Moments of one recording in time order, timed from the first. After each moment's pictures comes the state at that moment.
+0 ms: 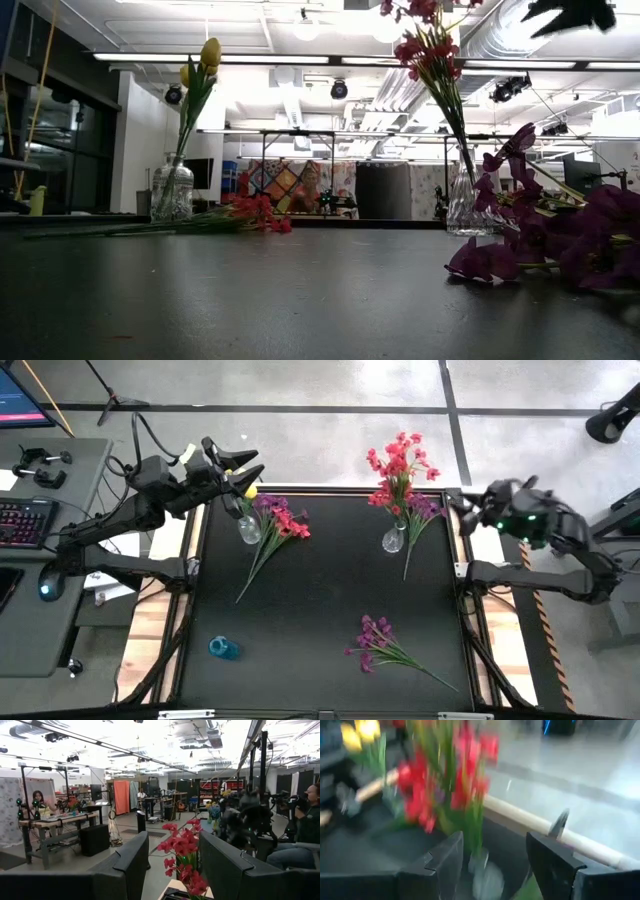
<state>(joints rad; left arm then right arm) 0.28 0.96 1.19 0.02 -0.15 0.08 -0.33 0.55 1.08 -1.01 0.38 0.37</state>
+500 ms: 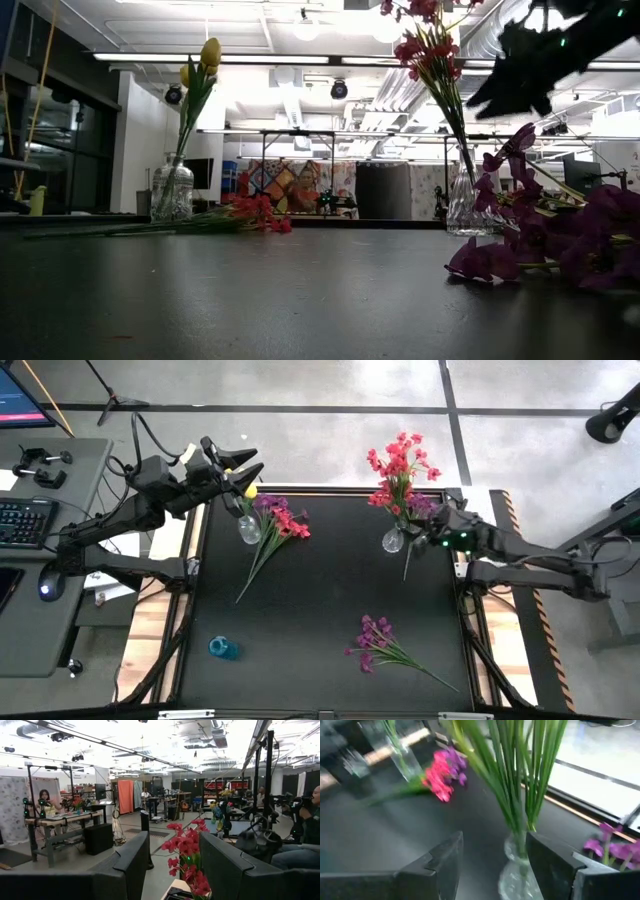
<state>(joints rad) 0.28 0.96 1.19 0.02 -0.17 0.08 -0.33 0.59 0.51 -0.39 0.24 0.32</state>
